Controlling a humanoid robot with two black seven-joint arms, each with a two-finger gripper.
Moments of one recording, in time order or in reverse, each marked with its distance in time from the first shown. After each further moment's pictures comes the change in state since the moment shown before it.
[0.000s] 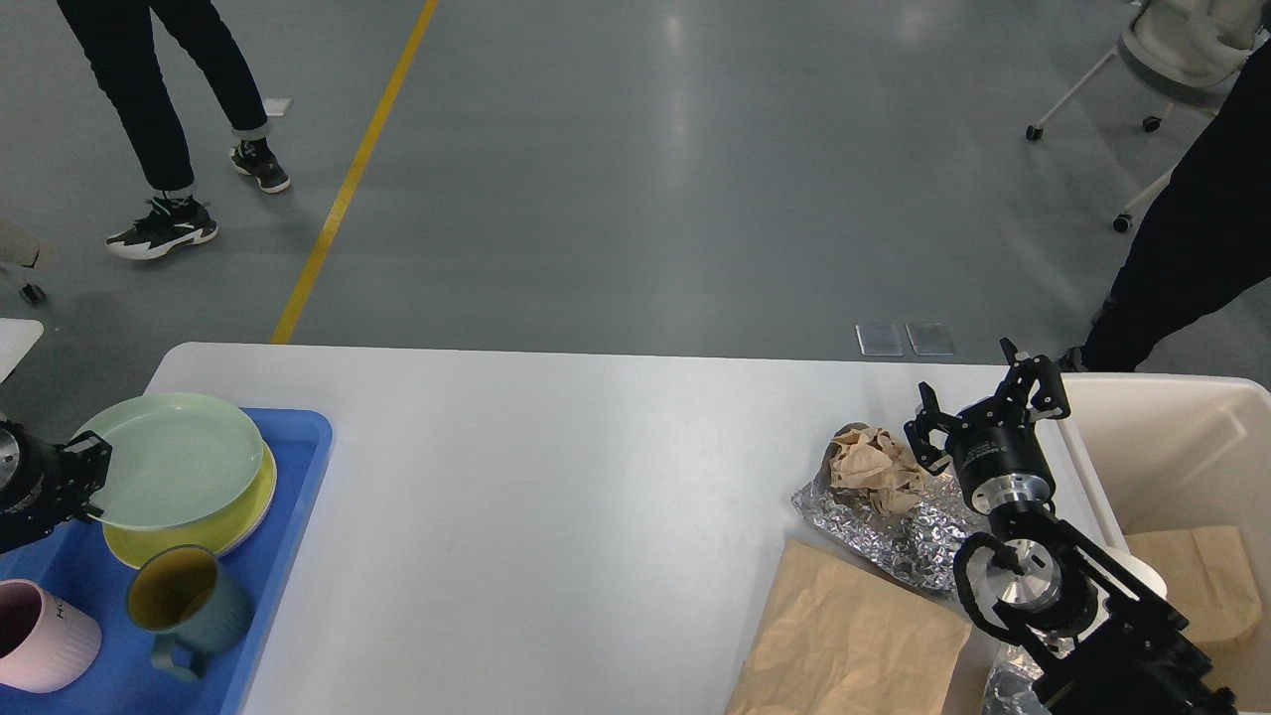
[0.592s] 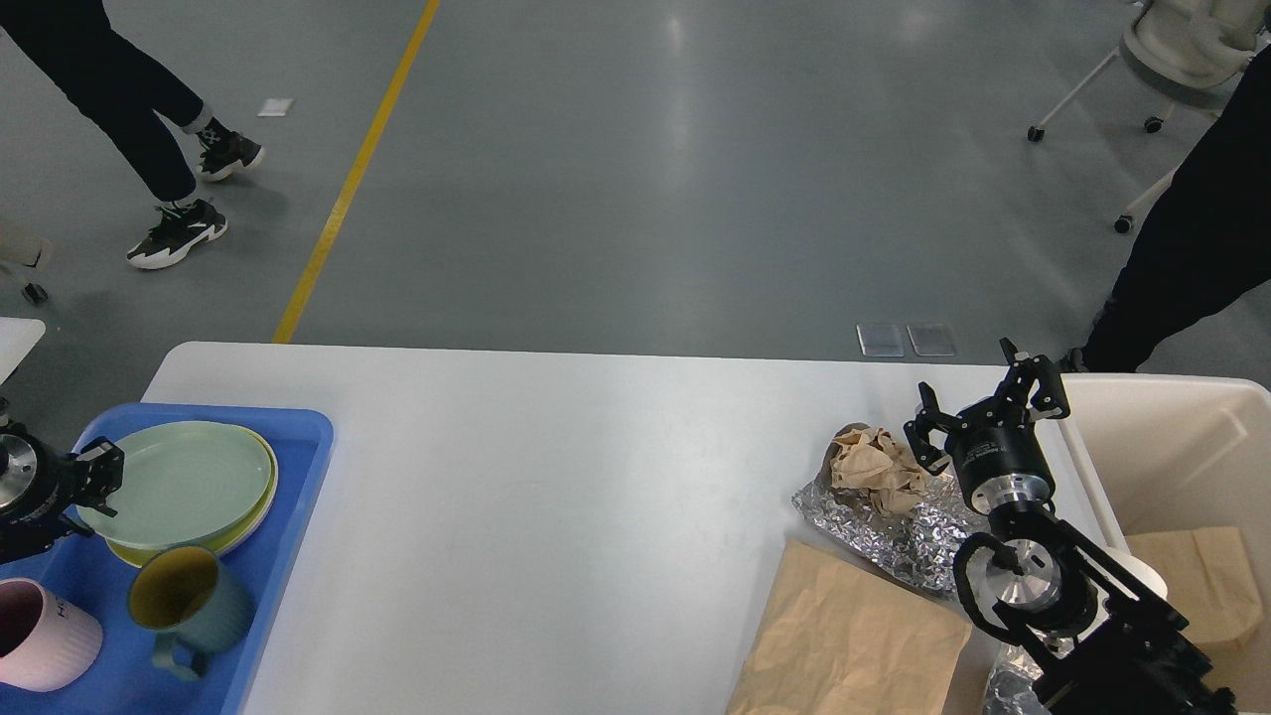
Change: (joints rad) left arm 0.003 -0.005 -0.005 -0.012 0.010 0.016 0.001; right arm 0.000 0.000 0.000 0.000 0.000 0.000 0.000
